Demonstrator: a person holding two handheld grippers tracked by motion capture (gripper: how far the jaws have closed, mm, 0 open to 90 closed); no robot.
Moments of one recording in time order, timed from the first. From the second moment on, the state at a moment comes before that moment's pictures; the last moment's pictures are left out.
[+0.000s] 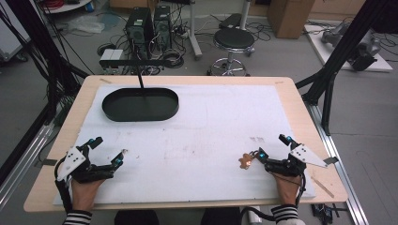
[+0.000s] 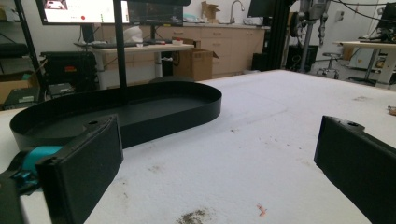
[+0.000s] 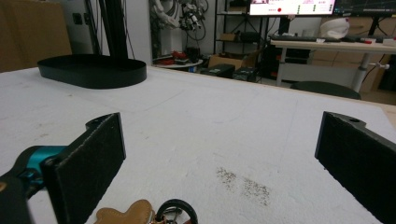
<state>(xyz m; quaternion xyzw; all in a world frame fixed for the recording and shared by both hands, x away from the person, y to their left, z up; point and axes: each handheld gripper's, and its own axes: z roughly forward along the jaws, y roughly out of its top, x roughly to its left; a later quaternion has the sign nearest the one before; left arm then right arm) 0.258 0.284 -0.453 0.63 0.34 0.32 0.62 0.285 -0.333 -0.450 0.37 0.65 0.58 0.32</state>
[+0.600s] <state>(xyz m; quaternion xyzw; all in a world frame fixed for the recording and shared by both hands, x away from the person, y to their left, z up) 0.259 0.284 -0.453 0.63 0.34 0.32 0.62 0.286 -0.335 -0.450 0.36 0.65 0.59 0.32</state>
